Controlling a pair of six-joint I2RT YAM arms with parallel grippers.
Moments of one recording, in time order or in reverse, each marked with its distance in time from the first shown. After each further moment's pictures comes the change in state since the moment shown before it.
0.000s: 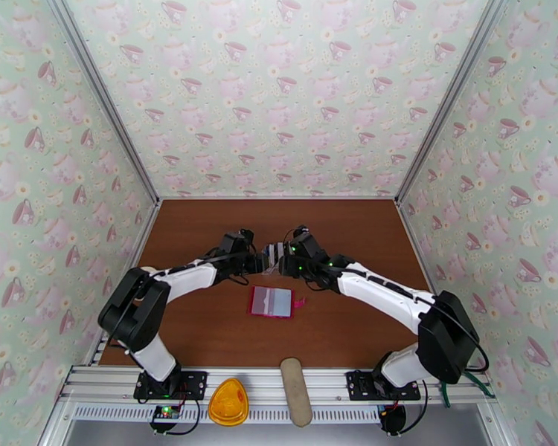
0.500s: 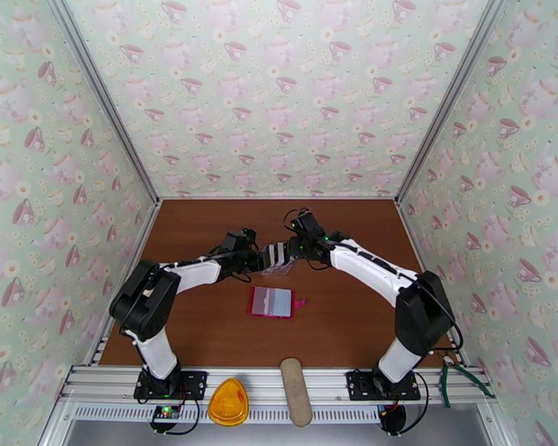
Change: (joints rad) left arm 0.025 0.071 0.020 0.063 0.061 -0.025; right arm -0.107 0.202 0.229 -0.113 0.019 -0.096
